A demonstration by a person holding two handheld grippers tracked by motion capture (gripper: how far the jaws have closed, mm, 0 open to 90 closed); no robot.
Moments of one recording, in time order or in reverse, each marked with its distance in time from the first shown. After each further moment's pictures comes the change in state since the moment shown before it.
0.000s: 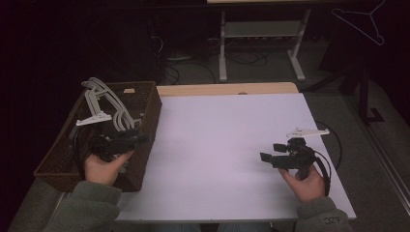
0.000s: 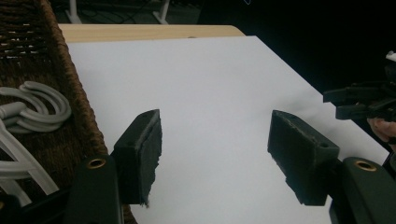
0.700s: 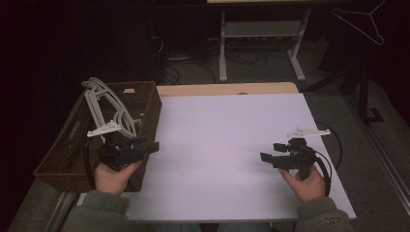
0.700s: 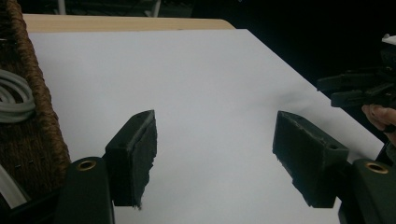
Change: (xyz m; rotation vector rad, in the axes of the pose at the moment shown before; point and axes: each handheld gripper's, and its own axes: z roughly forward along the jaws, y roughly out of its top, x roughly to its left) left arm -0.013 -0.022 0.012 -0.008 -0.023 0.018; right arm 0.000 0.000 -0.003 -0.013 0.006 -0.013
